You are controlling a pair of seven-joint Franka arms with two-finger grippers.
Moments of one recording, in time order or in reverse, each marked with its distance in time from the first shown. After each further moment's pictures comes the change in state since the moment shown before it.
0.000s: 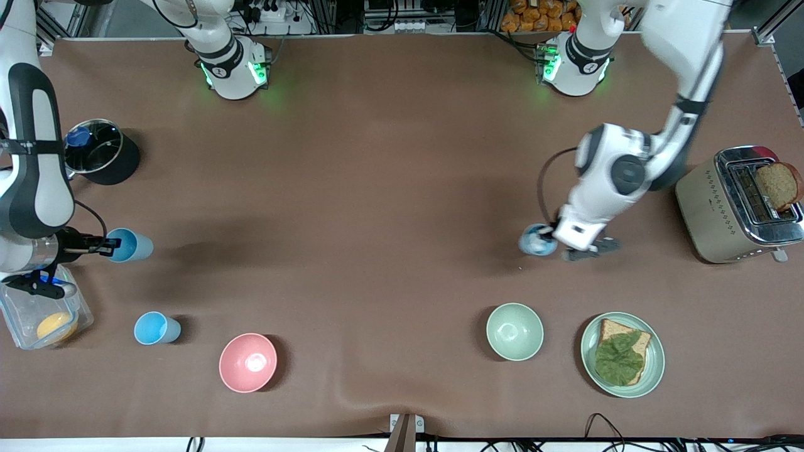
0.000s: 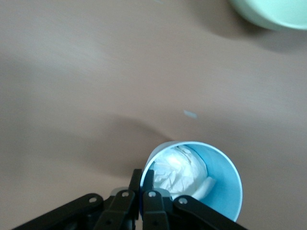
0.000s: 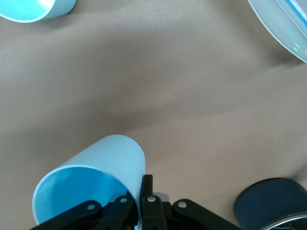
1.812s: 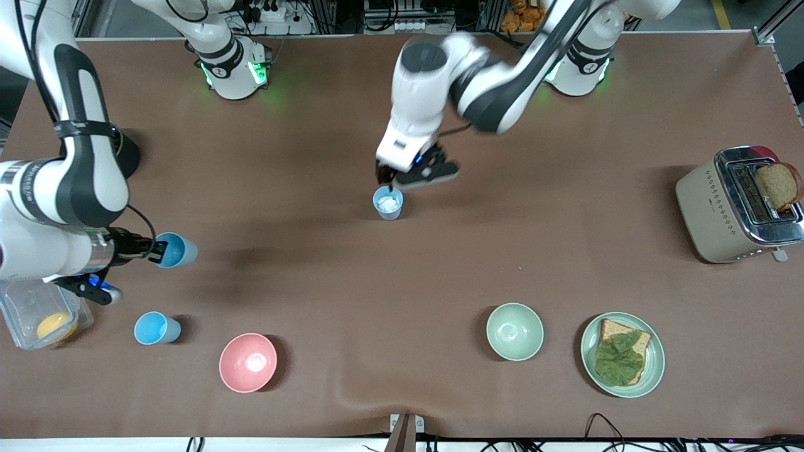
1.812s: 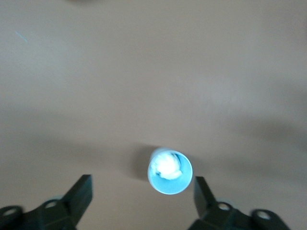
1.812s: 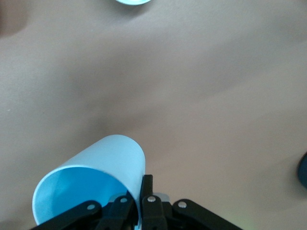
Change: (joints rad) left arm -0.495 -0.054 0.039 0.444 0.106 -0.375 -0.498; right arm 0.197 -0.044 0.009 0.006 0.068 -0.033 0.348
